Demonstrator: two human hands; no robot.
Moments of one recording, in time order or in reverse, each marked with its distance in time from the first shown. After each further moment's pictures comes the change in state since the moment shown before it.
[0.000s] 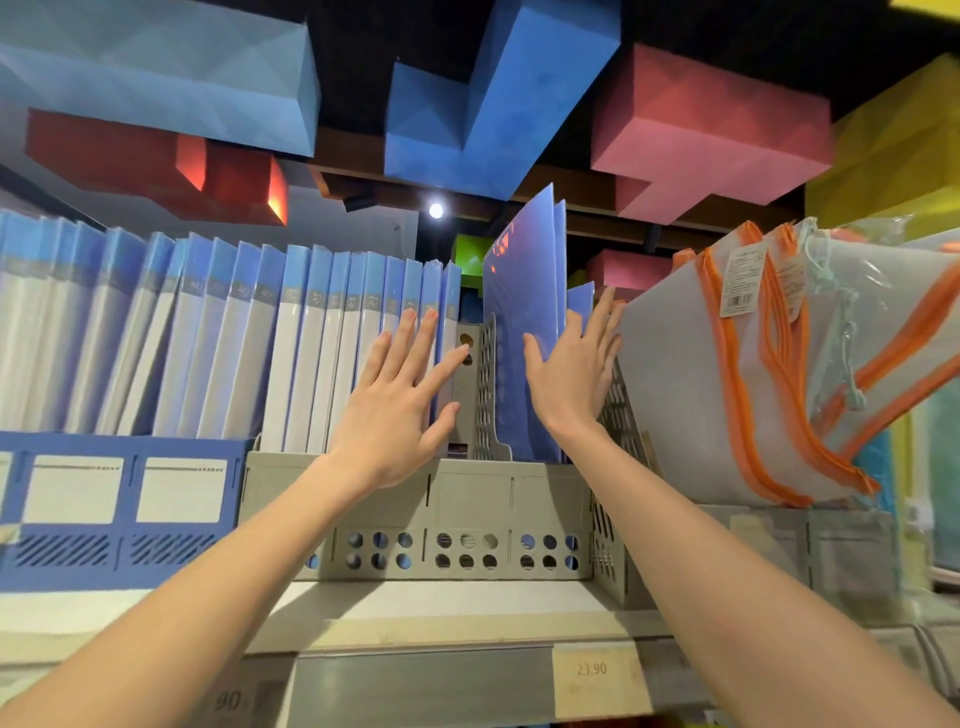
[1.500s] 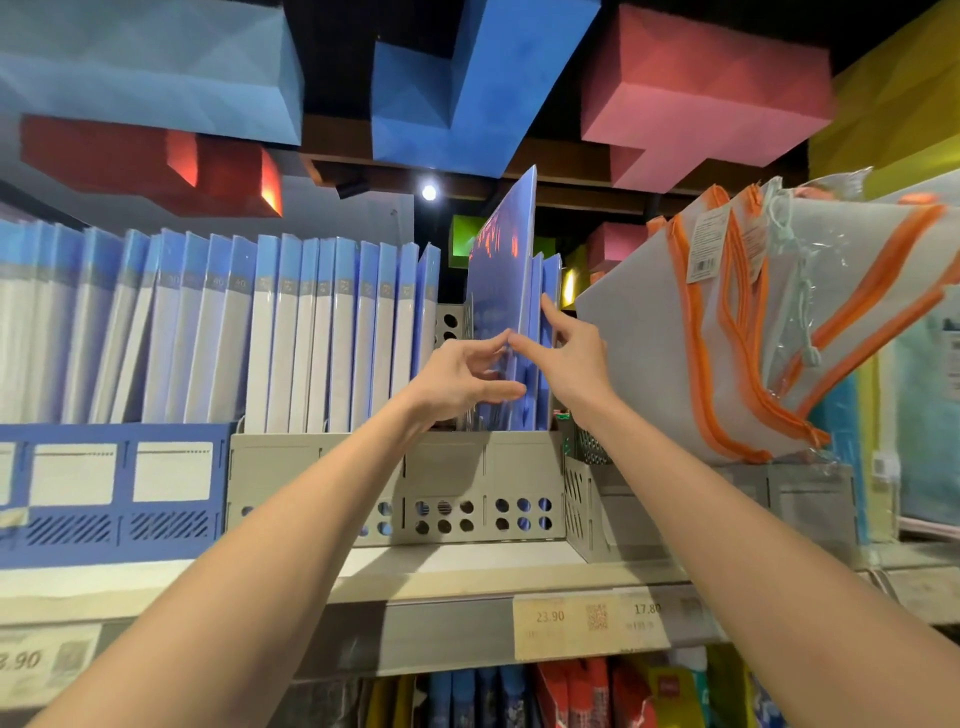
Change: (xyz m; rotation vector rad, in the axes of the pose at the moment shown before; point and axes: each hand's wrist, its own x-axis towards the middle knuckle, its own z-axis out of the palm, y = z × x) left_hand 0.056 0.067 0.001 -1.262 -0.444 -0.318; right_hand -0.015 0.020 -0.057 0.617 -0.335 0.143
